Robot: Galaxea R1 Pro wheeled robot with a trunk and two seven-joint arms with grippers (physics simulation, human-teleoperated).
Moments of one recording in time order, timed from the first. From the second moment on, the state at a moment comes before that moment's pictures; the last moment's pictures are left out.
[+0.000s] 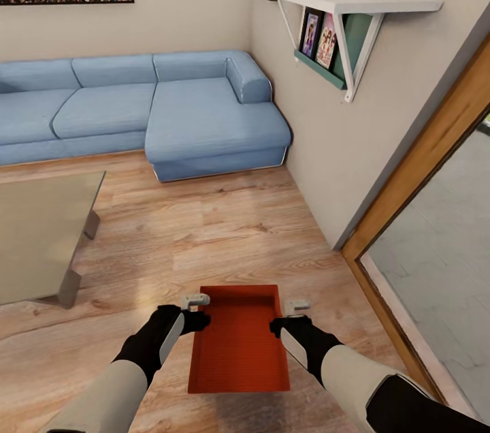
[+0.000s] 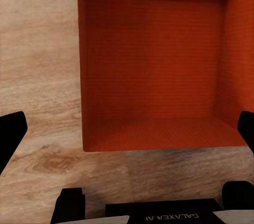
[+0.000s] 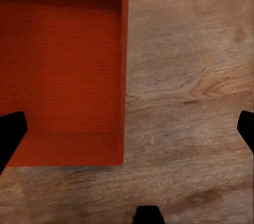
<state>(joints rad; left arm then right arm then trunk) -0.67 -0.10 -0.03 -0.60 0.10 0.60 0.06 -0.82 0.16 0.63 -0.20 -0.59 0.26 -0.34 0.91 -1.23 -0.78</state>
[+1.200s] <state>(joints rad) -0.67 -0.10 -0.03 -0.39 0.11 0.43 0.05 -0.82 0.16 0.63 -0.23 -0.59 0.28 -0.34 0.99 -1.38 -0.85</state>
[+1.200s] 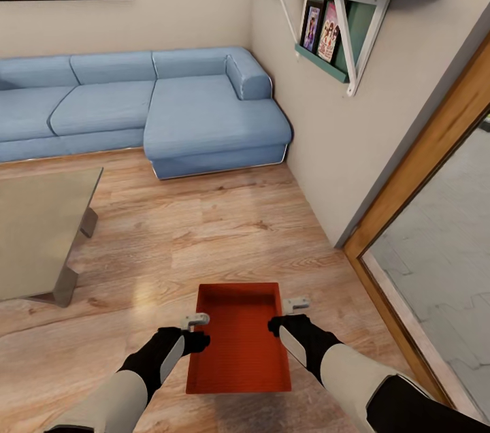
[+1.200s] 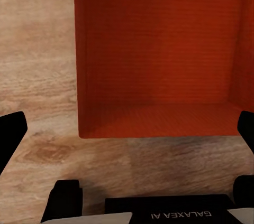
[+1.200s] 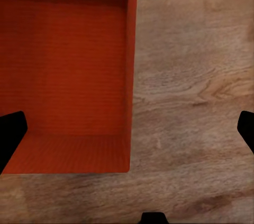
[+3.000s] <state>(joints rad) -0.67 -0.10 -0.02 -0.40 0.10 0.47 0.05 -0.82 0.17 0.64 -0.09 -0.58 0.19 -0.27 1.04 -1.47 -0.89</state>
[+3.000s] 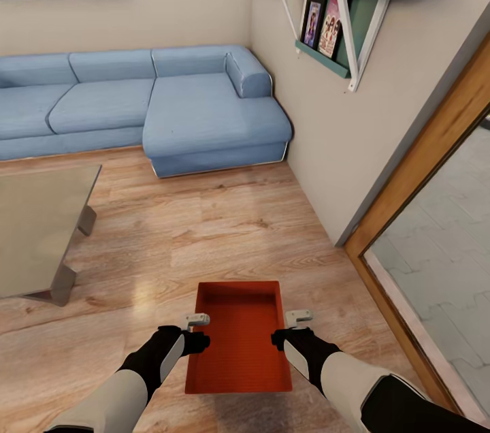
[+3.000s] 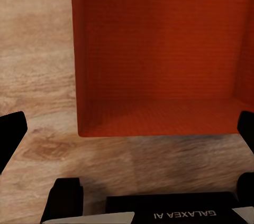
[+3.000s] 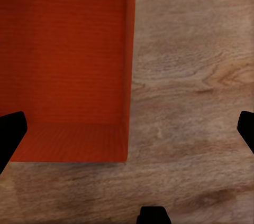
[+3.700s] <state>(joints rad) -0.67 -0.10 -0.02 -0.40 0.10 0.47 0.05 -0.82 0.17 0.64 -0.09 -0.58 0.19 -0.27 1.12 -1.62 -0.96</state>
